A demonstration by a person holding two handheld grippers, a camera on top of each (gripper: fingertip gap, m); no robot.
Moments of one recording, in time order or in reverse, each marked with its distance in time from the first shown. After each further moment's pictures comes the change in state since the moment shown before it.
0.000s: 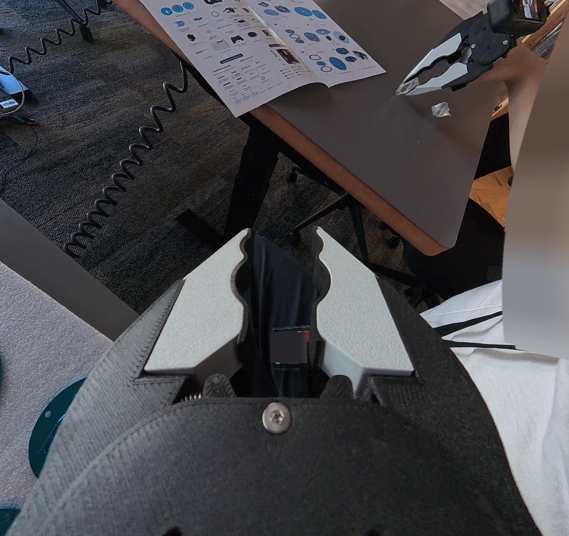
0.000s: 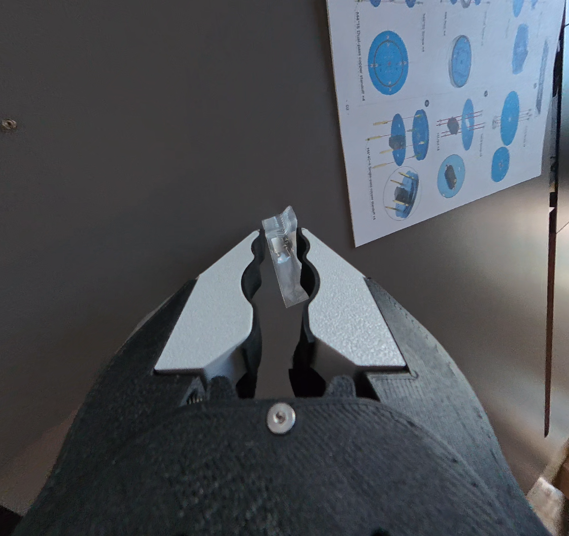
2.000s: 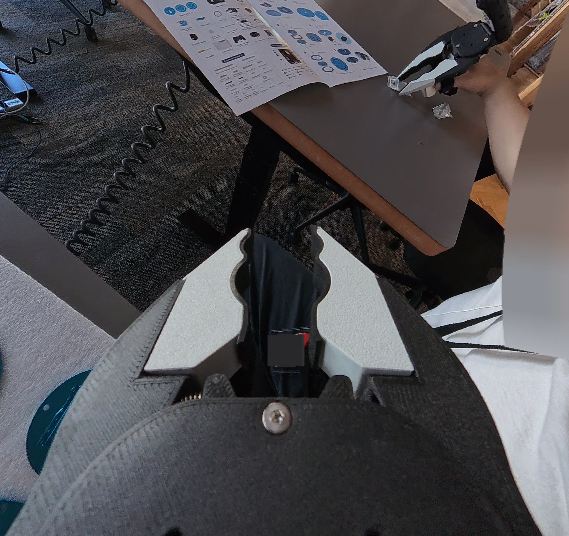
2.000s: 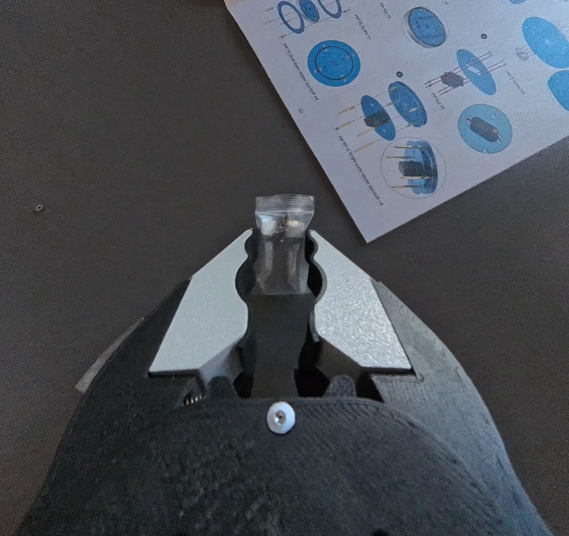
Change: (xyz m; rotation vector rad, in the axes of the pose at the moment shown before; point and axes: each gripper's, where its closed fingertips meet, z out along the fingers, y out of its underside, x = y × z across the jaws) left arm 0.001 0.002 -0.003 0.005 -0.009 -0.006; right arm 0.015 0.005 0.019 0.344 -0.194 0.413
